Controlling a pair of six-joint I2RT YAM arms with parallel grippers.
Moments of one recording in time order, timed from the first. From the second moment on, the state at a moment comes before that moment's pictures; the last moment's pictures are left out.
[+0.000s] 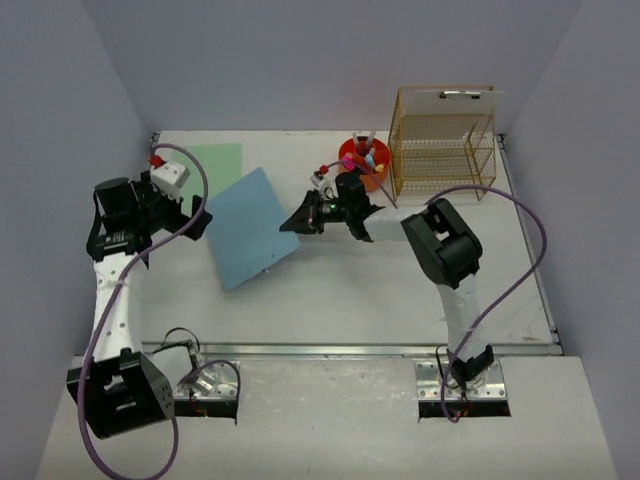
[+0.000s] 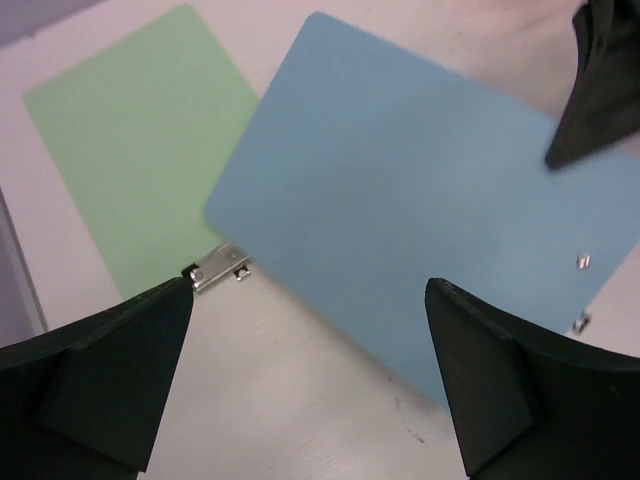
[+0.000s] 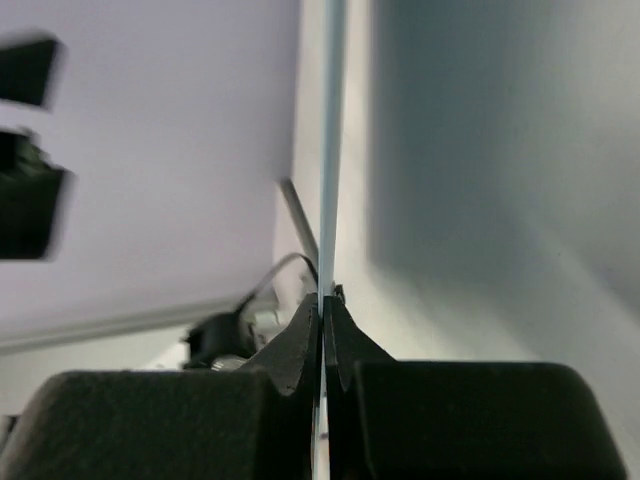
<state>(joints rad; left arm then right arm) 0.34 1.02 0.90 -0.43 0.68 0.47 0.55 2.16 1.24 0.58 -0.81 1.13</state>
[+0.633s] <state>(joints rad) 0.34 0.57 0.77 -0.84 0.94 1.32 0.50 2.05 1.20 0.81 -0.74 1.57</state>
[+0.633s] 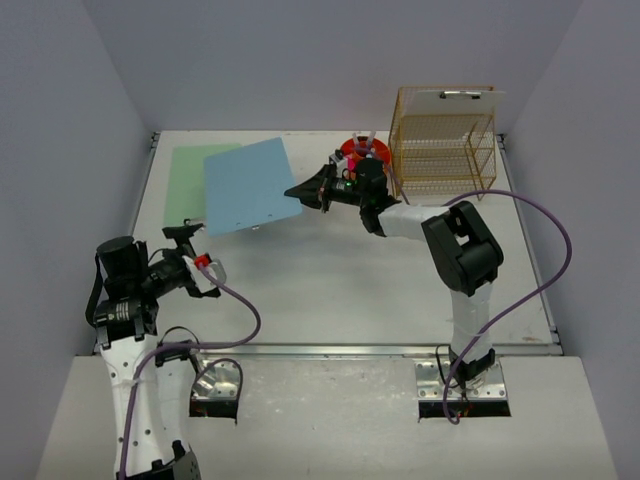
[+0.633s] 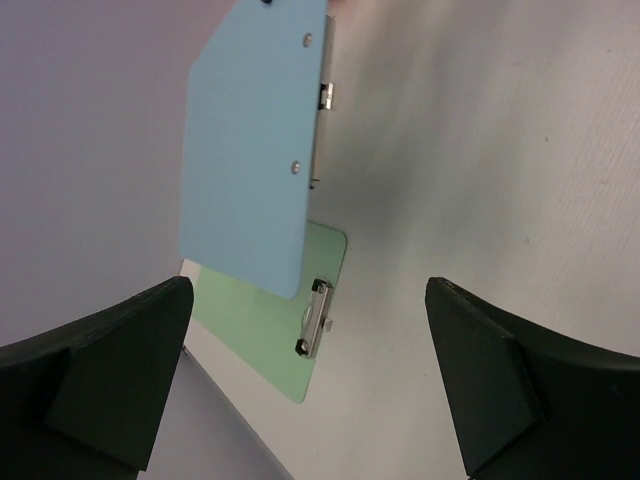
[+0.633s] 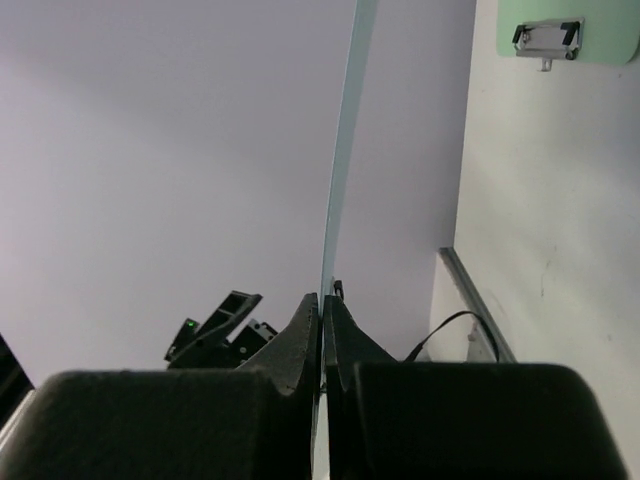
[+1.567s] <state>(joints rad) -0.05 0.90 0.86 -0.48 0.68 1.25 0.55 2.00 1.12 0.86 -0.75 1.80</state>
